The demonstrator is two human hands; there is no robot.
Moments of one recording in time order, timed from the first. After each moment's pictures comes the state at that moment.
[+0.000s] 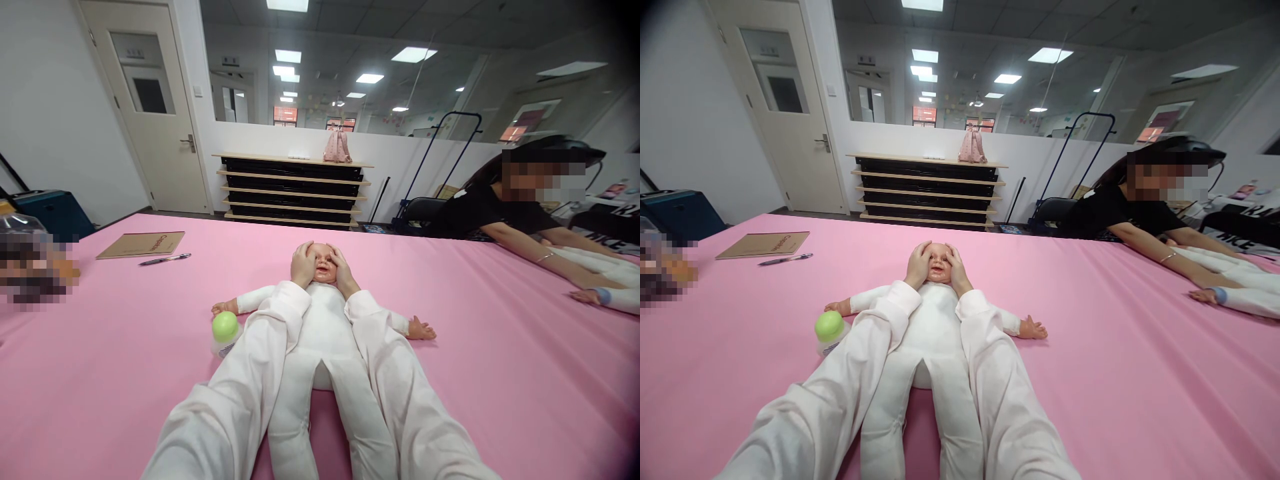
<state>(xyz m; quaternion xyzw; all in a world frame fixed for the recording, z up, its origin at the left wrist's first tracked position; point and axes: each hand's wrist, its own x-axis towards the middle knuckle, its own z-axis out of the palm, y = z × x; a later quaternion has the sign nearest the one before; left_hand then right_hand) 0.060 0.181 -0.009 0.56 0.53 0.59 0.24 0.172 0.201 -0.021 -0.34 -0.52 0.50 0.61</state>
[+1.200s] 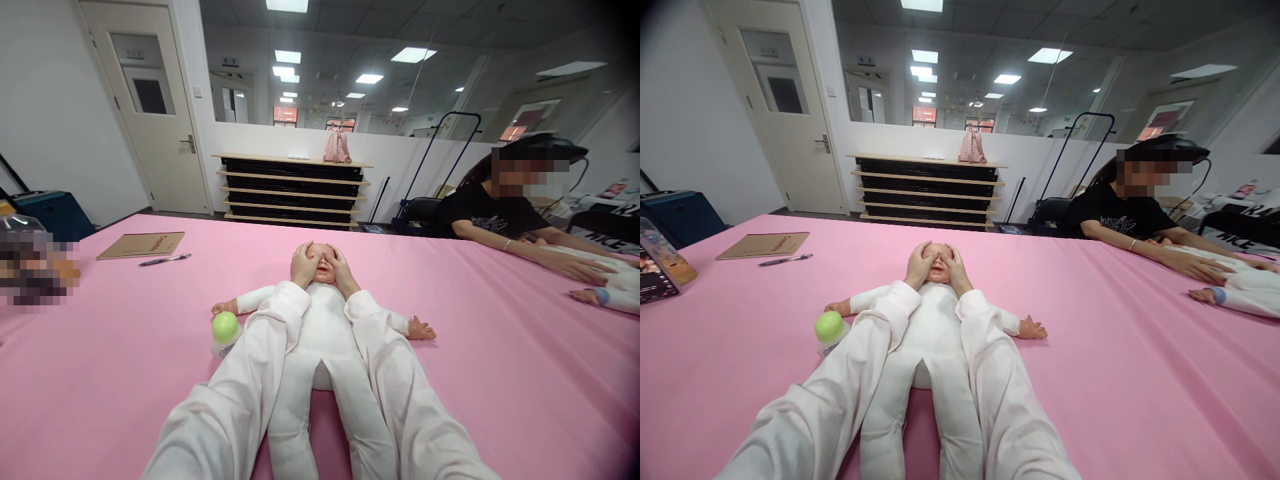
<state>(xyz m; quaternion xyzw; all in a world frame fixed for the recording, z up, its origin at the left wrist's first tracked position) 0.061 0.178 -0.007 0.57 0.53 0.59 0.22 0.170 0.199 -0.018 -0.36 -0.54 0.46 0.60</state>
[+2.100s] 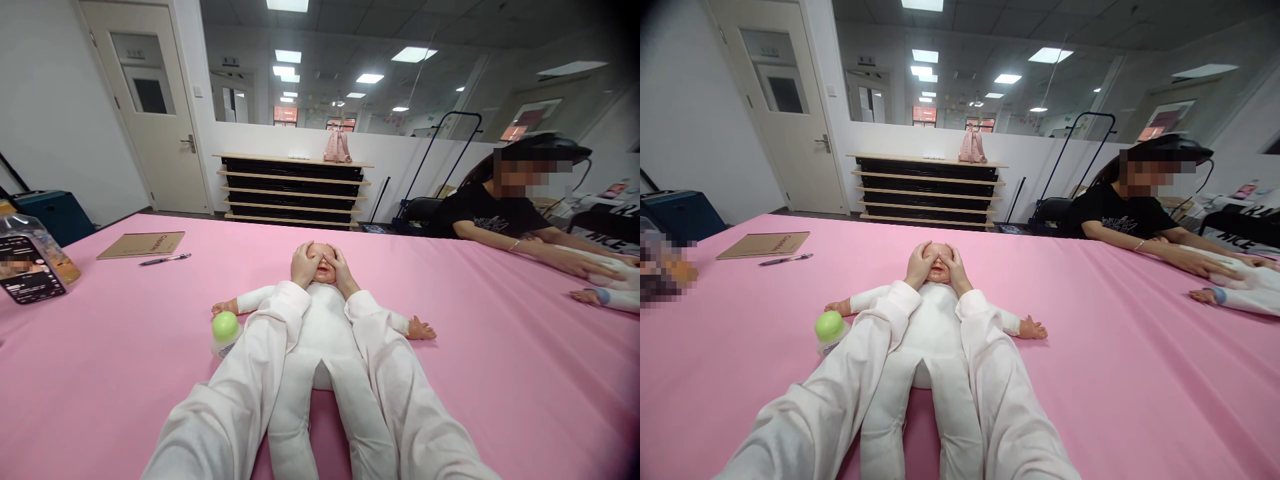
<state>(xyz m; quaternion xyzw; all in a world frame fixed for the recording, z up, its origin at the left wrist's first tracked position) 0.061 0.174 -0.005 0.57 0.53 0.58 0.22 0.171 0.194 -0.016 -0.36 -0.54 0.46 0.60</state>
